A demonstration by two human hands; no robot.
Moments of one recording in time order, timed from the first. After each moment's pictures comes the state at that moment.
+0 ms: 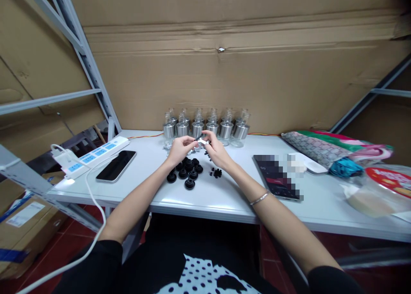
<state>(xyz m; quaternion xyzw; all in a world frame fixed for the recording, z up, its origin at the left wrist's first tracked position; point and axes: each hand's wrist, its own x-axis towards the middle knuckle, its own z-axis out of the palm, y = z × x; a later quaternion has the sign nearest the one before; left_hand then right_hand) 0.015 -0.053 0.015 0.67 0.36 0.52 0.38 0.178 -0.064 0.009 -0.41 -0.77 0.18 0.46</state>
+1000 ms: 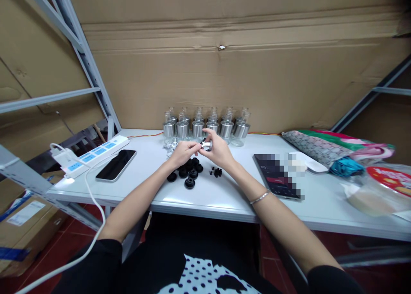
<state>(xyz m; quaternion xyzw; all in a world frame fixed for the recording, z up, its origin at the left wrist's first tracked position) 0.014 -0.060 0.016 0.80 0.34 0.40 0.30 0.179 -0.067 0.012 -0.43 -0.78 0.04 0.44</state>
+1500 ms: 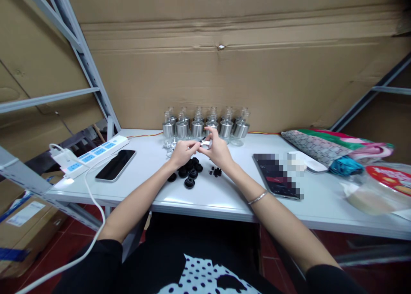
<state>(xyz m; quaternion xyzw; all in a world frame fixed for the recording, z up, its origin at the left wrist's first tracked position) 0.017 -0.064 0.015 0.79 0.38 0.43 0.21 0.176 -0.065 0.007 -0.46 -0.76 0.04 0.47</state>
